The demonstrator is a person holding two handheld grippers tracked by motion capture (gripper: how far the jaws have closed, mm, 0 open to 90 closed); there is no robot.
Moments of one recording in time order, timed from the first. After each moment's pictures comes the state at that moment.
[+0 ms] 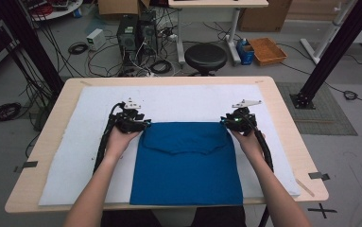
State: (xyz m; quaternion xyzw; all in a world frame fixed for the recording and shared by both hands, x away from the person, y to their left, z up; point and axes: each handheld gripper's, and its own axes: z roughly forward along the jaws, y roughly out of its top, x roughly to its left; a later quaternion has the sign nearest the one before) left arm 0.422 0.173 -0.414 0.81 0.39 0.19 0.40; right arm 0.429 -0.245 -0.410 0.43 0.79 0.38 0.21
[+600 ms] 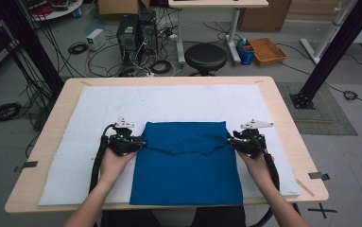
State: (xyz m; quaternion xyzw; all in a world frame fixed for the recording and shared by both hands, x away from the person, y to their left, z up) left arm 0.371 0.174 -0.438 0.80 0.45 0.12 0.38; right arm 0.358 -0.257 -0.425 0.46 0.78 0.38 0.20
